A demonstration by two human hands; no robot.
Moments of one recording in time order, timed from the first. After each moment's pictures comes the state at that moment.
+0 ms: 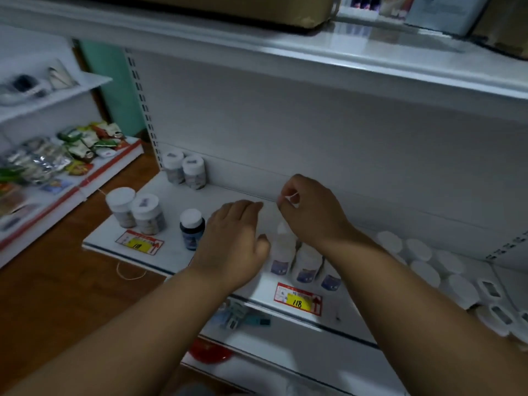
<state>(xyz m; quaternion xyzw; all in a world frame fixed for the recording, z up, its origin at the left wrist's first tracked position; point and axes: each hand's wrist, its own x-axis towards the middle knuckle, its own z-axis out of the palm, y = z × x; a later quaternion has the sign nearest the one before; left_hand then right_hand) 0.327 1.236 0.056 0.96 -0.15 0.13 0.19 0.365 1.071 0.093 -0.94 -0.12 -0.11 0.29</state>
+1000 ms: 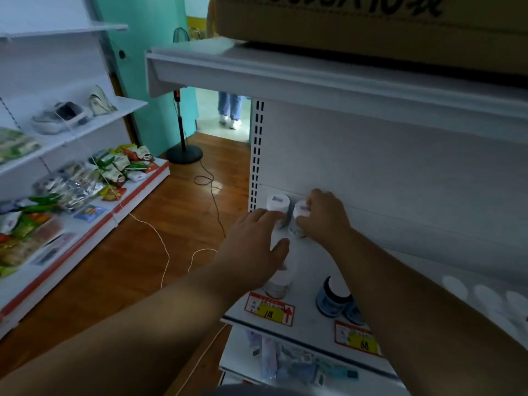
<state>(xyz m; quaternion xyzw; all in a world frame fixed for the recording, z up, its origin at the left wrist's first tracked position) 0.432 1.491 0.072 0.95 -0.16 0.07 0.28 0.538 1.314 0.035 -0.98 0.02 -0.08 0.19</state>
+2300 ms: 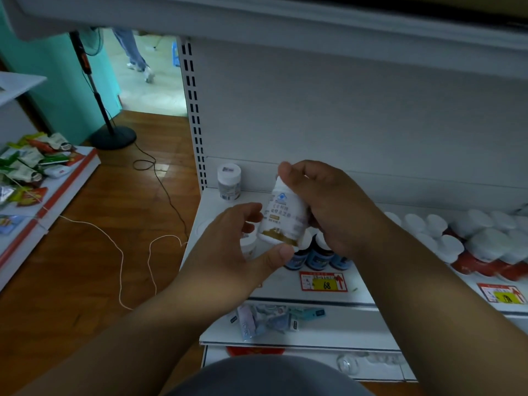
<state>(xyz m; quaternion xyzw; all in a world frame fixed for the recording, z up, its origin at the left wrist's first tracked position) 0.373 1.493 0.079 0.84 -0.19 -0.08 0.50 0.377 1.321 0.143 -0.78 0.08 0.00 0.62</state>
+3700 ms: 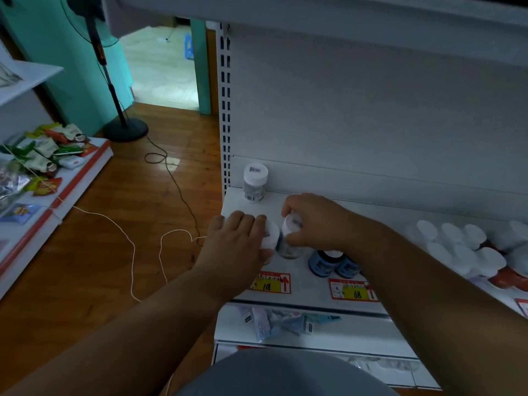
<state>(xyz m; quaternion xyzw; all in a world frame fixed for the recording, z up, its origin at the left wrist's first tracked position) 0.444 1.519 0.007 0.95 -0.31 0.07 0.02 0.446 1.328 0.069 -0.98 -0.08 0.12 0.15</state>
